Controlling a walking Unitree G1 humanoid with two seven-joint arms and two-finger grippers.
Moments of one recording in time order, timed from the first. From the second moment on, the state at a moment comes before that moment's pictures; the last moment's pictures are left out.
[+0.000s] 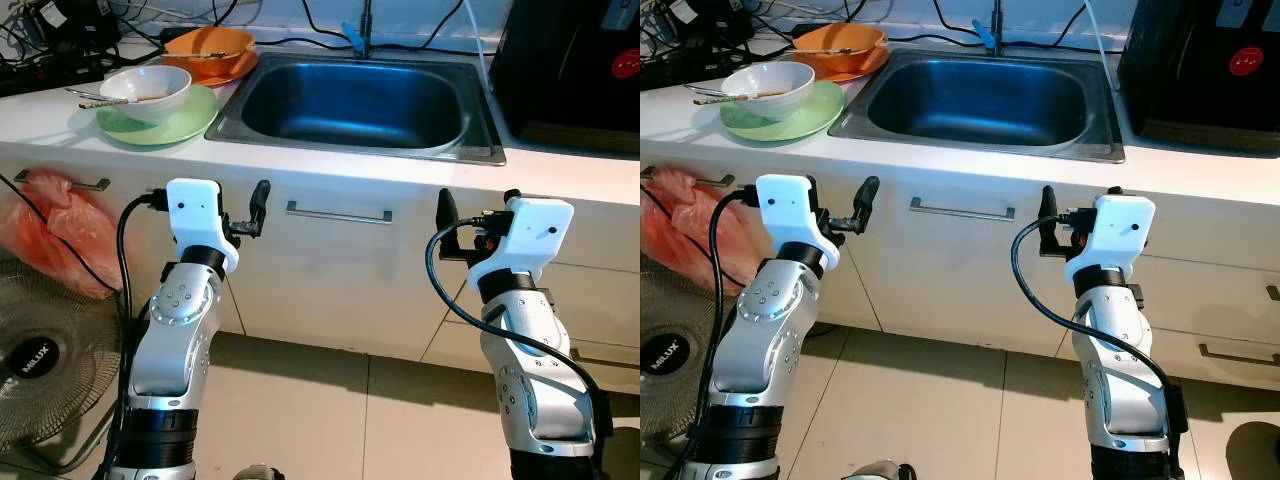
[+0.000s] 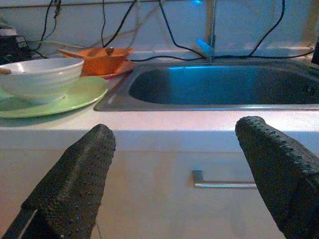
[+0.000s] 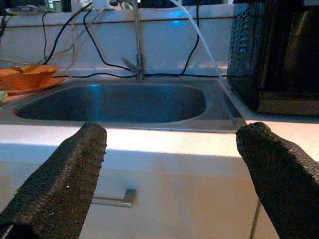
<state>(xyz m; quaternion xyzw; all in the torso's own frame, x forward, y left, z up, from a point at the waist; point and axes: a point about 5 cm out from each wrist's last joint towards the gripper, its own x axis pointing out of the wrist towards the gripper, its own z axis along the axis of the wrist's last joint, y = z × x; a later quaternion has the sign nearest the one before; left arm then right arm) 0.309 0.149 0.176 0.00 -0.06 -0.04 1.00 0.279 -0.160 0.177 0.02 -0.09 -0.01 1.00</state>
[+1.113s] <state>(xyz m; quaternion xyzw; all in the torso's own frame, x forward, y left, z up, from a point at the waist) 0.308 0.153 0.192 -0.02 -0.09 -0.03 1.00 0.285 -0.156 0.207 0.00 -0.13 0.00 0.99</state>
